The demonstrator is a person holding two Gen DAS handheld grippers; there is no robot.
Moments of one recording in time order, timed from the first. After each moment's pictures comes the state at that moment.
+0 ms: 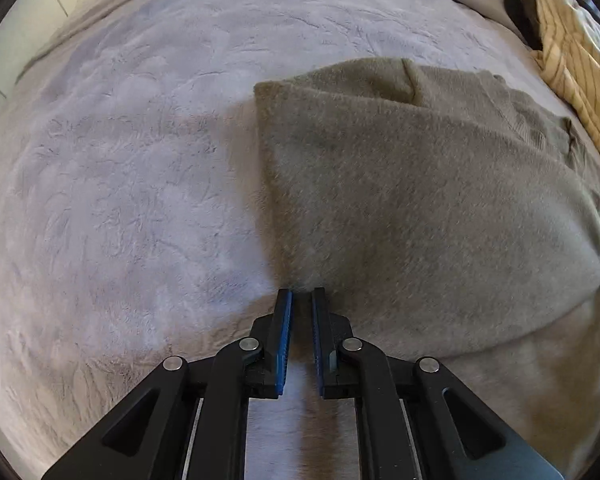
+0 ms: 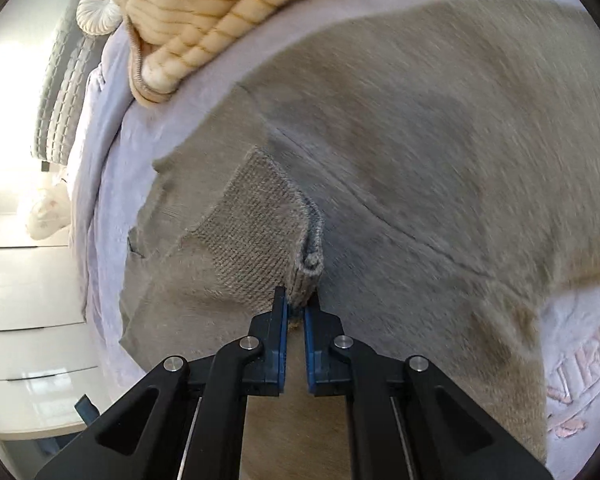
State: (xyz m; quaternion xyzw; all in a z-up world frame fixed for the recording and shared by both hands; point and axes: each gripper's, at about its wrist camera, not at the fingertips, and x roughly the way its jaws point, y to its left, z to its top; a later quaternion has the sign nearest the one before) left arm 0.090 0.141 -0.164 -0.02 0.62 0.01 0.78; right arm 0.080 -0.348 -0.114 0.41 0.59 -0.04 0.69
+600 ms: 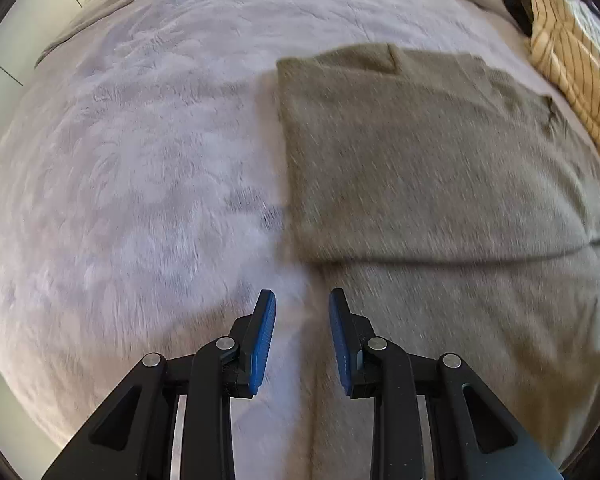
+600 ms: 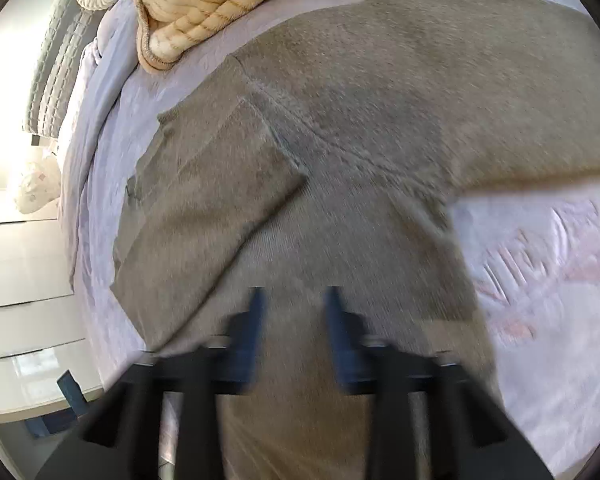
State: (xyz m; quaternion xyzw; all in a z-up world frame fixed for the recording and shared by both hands) left arm 0.028 0.129 -0.121 -0.02 0.66 0.04 0.75; right arm 0.016 -0.363 -0.073 0.38 0.63 -0.04 0.67
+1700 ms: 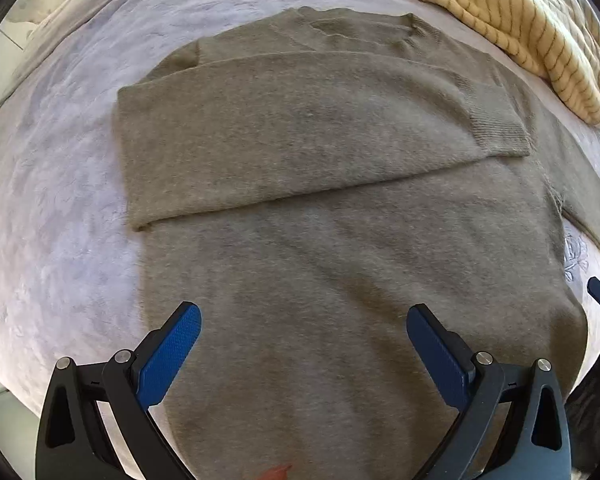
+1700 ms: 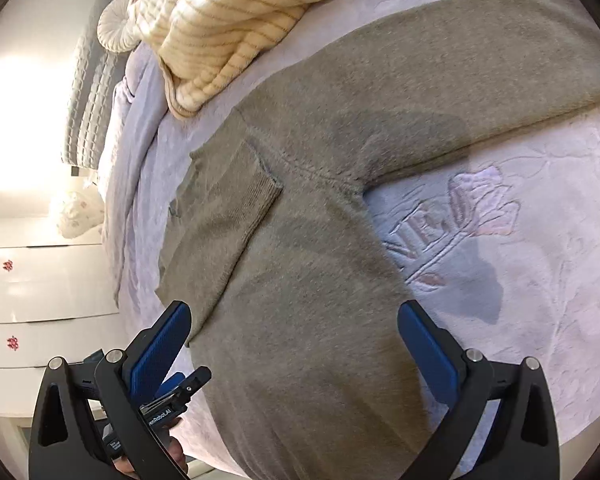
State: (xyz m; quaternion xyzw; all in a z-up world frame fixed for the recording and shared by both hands) left arm 0.001 -0.030 -0.081 0.03 0.68 -0.05 0.73; right arm -0.045 -0.422 -0.036 0.46 0.56 -0.02 0.69
